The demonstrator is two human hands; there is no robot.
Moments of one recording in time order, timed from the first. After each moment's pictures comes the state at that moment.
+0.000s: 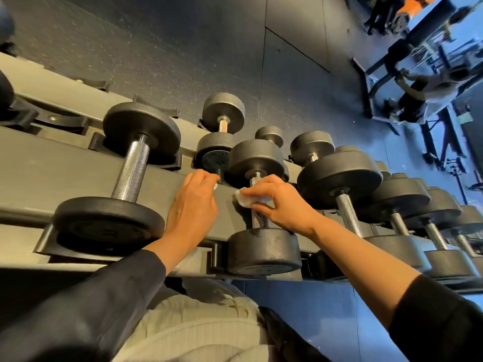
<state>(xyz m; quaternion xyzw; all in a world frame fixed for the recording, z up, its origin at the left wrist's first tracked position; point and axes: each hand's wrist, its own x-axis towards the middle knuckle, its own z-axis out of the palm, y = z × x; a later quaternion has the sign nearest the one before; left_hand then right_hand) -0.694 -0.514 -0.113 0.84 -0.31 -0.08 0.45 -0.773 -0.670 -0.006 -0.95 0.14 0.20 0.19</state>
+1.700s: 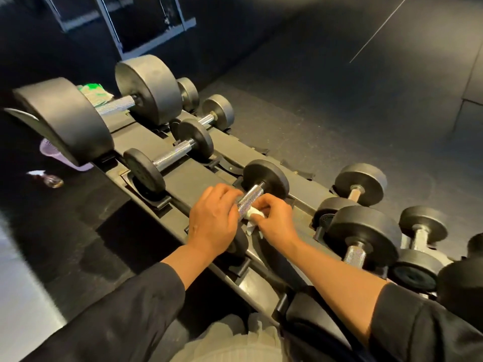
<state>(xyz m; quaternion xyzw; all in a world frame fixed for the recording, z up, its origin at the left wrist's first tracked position) -0.680 -0.415 -0.031 0.95 -0.15 0.12 0.25 -0.673 -0.560 -0.066 -0.84 0.06 0.07 0.54</state>
